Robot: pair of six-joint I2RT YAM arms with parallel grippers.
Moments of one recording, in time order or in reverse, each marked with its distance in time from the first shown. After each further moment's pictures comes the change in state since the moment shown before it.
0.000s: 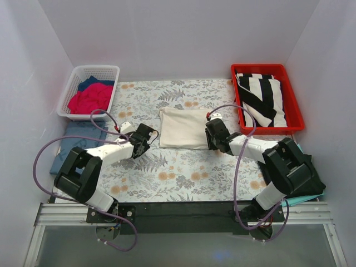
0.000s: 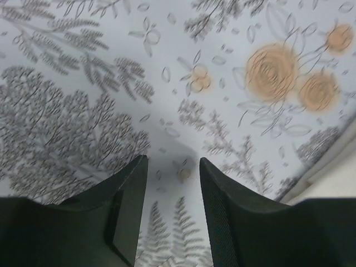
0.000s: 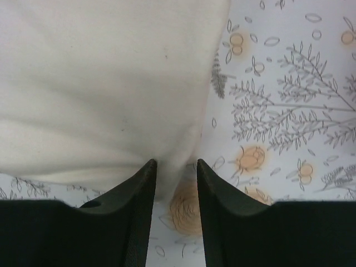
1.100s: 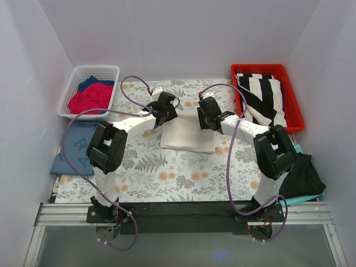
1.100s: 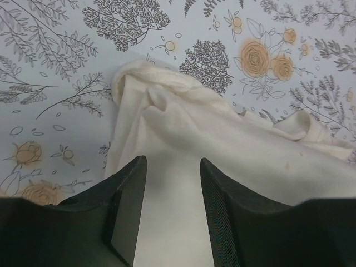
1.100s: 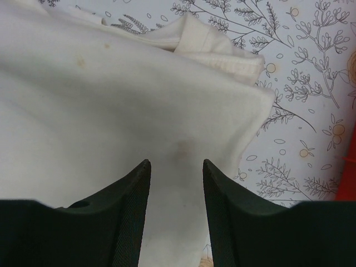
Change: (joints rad) left arm -0.062 0.384 0.593 0.162 0.200 0.326; right arm -0.025 0.167 0.389 -0.165 0.028 -0.064
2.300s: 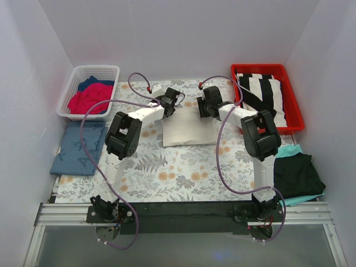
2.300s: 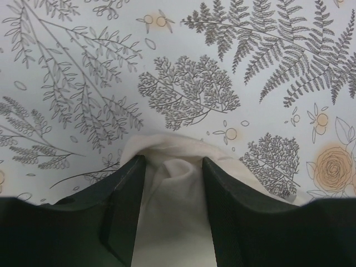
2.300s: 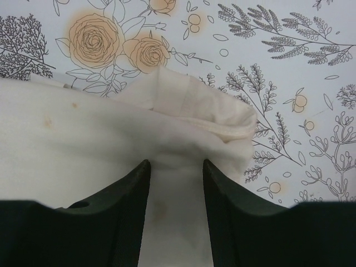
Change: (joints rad) left arm 0.042 0.383 0.408 -0.212 -0.257 -0.117; right arm -0.152 0.324 0.256 0.148 -0.209 -0.137
